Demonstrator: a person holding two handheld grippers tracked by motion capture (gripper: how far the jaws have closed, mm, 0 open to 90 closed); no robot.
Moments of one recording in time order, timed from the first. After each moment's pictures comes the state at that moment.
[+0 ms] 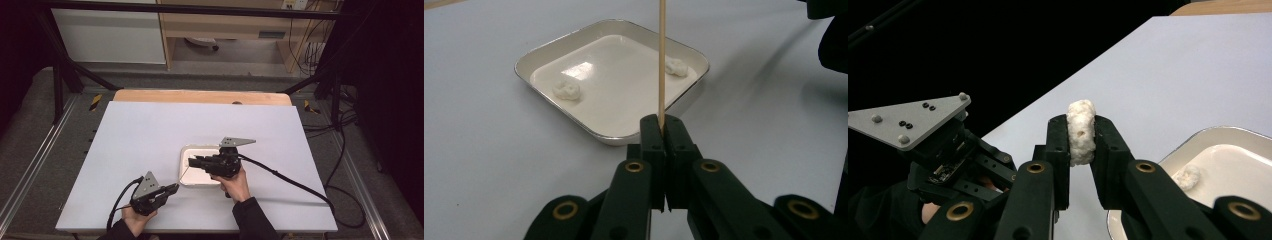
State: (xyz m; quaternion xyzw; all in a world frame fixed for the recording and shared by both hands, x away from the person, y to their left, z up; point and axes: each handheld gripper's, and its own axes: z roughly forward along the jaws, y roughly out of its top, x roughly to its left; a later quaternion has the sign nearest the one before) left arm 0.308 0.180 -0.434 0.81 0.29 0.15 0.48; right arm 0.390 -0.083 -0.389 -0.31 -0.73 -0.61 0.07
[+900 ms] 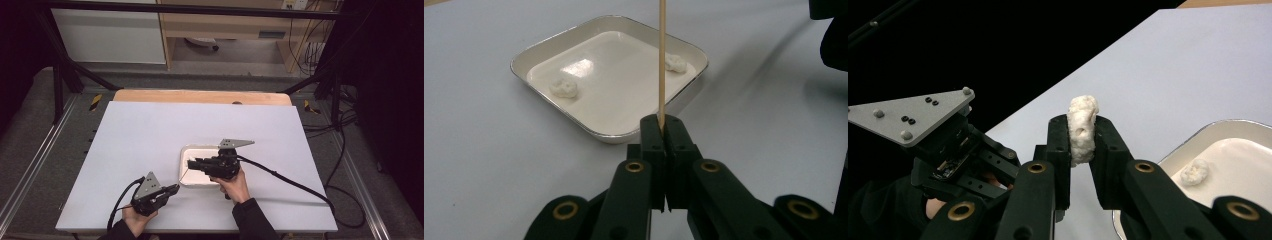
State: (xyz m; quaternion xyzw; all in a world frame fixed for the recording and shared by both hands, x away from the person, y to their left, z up) left arm 0.308 0.178 -0.434 0.82 0.29 0.15 0.47; right arm 0.388 -0.081 -0.392 -0.30 -0.73 -0.60 0.08
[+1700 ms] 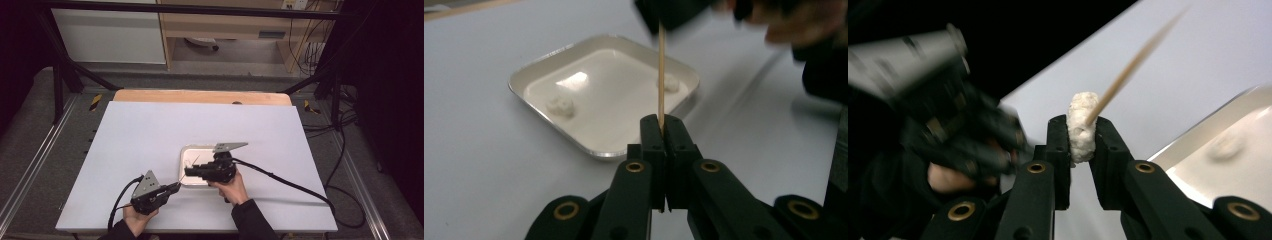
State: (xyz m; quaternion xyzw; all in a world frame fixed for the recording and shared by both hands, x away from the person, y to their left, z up) left arm 0.309 0.173 -0.424 0.81 0.29 0.17 0.48; right arm 0.385 -0.068 -0.408 -0.29 -0.76 -0.57 0.12
